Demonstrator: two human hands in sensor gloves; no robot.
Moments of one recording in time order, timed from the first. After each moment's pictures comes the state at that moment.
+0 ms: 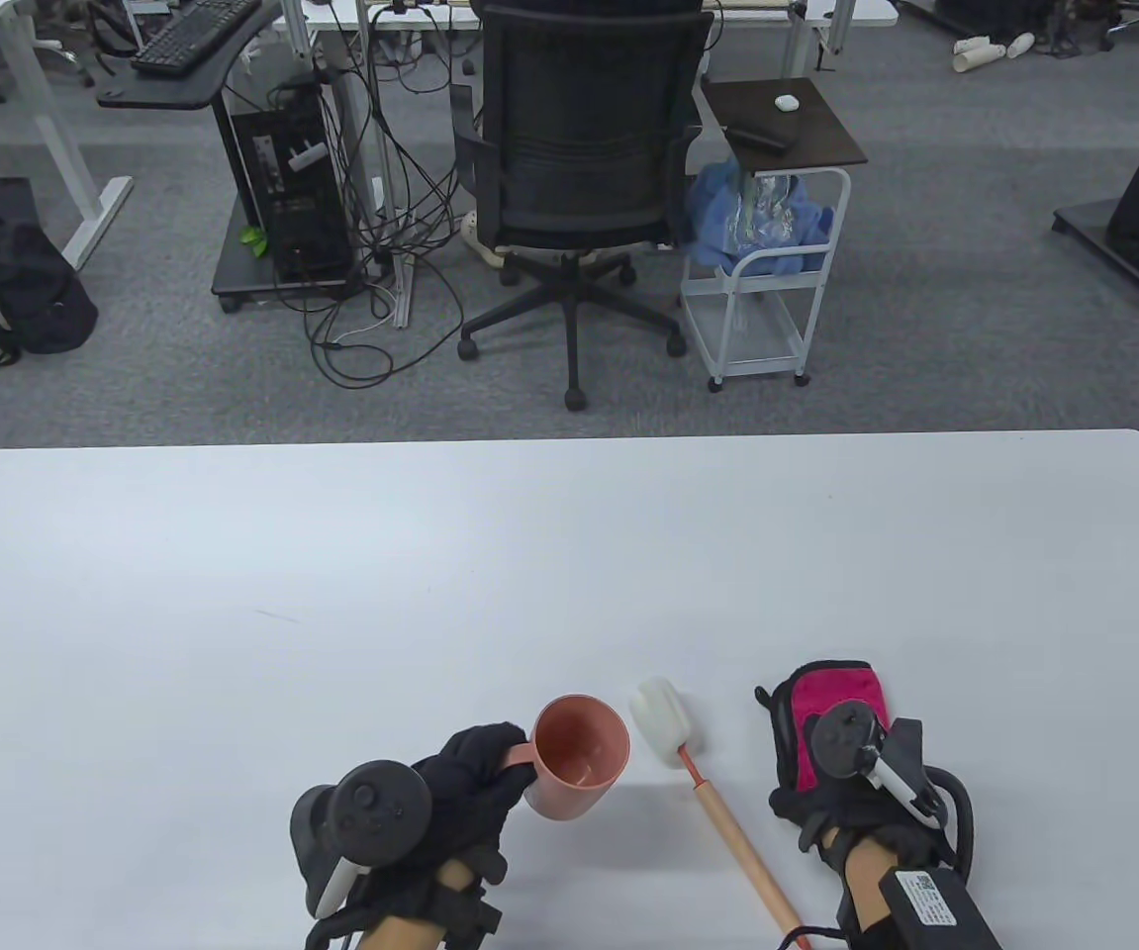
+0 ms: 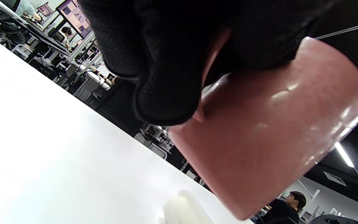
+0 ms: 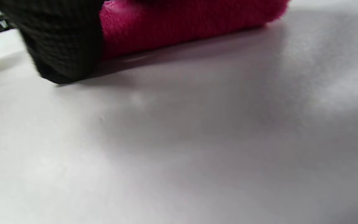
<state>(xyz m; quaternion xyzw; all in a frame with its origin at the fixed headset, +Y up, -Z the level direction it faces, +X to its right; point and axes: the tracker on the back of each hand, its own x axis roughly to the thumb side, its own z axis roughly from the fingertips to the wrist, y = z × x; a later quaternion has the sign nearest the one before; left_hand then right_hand) -0.170 -0.692 -0.284 0.10 -0.13 0.37 0.92 0.240 -0.781 -0.349 -0.09 0.20 0.97 0.10</state>
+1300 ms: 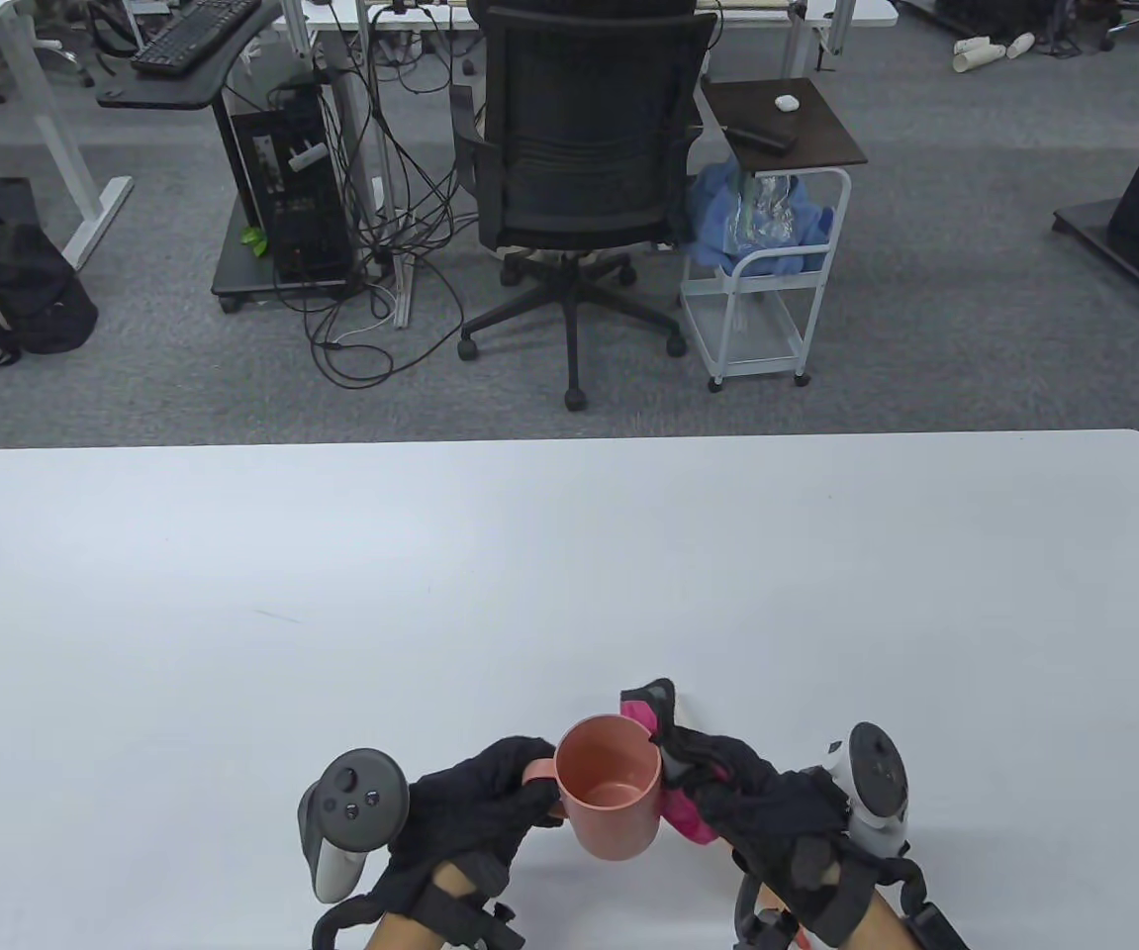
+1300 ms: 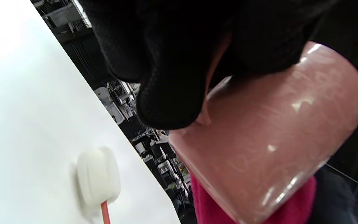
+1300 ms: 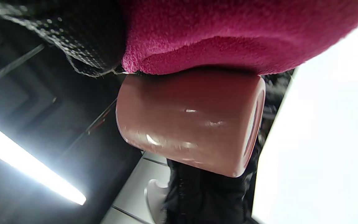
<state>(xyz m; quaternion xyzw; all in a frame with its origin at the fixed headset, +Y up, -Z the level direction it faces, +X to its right) -0.163 -0.704 -0.290 0.03 -0.18 0.55 0.82 0.155 -0.704 -0.298 0.33 0.05 0.68 0.66</state>
